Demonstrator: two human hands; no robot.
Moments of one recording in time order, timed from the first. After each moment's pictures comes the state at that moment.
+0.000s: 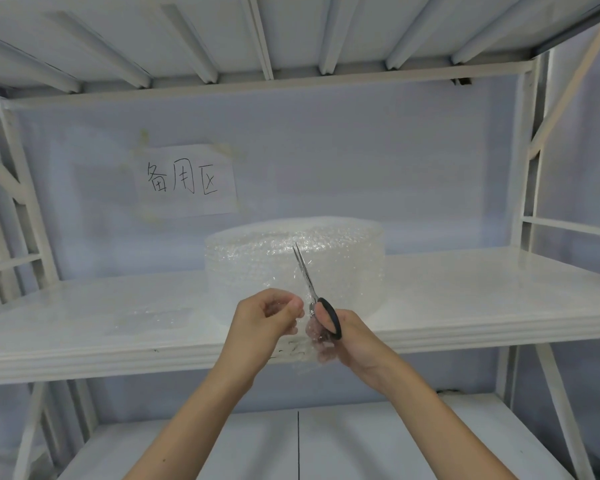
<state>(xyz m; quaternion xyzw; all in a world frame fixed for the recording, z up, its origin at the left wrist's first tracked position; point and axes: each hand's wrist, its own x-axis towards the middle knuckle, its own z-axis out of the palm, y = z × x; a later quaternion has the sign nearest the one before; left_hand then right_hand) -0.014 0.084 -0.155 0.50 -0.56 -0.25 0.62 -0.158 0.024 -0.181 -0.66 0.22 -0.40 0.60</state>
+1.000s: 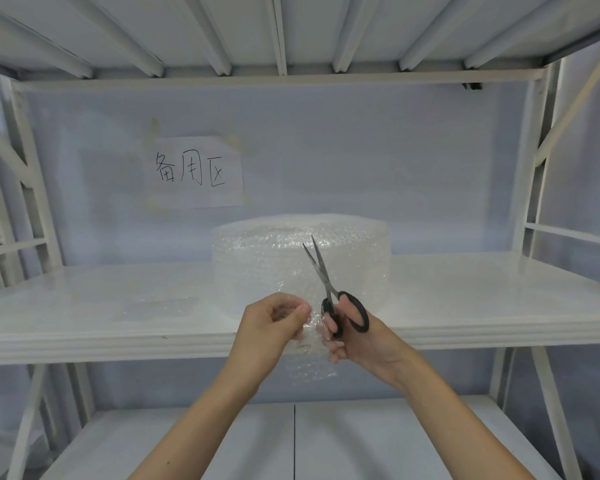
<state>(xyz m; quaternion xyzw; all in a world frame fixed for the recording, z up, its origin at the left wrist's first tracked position) -0.010 0.098 -0.165 0.49 -0.55 -0.26 0.62 -0.169 0.027 -0.177 -0.66 0.18 -0.33 0.65</state>
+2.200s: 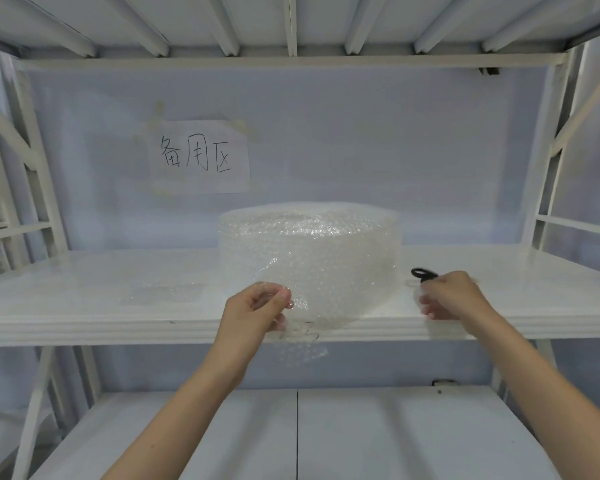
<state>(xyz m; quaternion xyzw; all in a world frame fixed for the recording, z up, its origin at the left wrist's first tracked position) 0.021 0.097 -0.175 0.48 -0.49 -0.30 0.66 -0.261 -0.045 -0.160 -0.57 0.59 -0.45 0.35</state>
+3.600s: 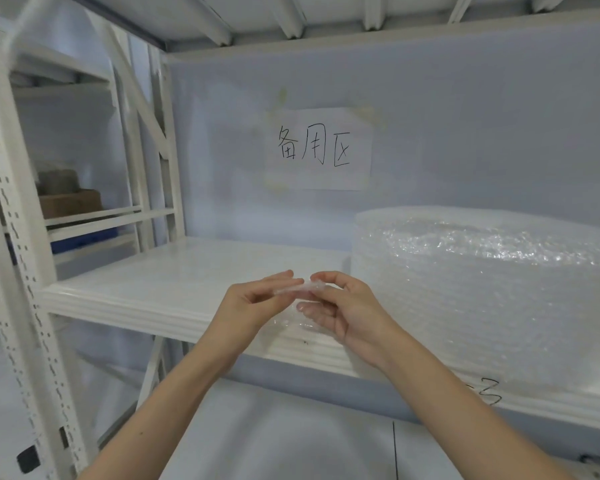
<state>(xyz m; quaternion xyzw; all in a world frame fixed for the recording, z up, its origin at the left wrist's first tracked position) 0.229 0.109 -0.170 0.51 -0.52 -0.23 0.65 0.085 0.017 -0.153 -0.54 0.19 -0.34 0.75</state>
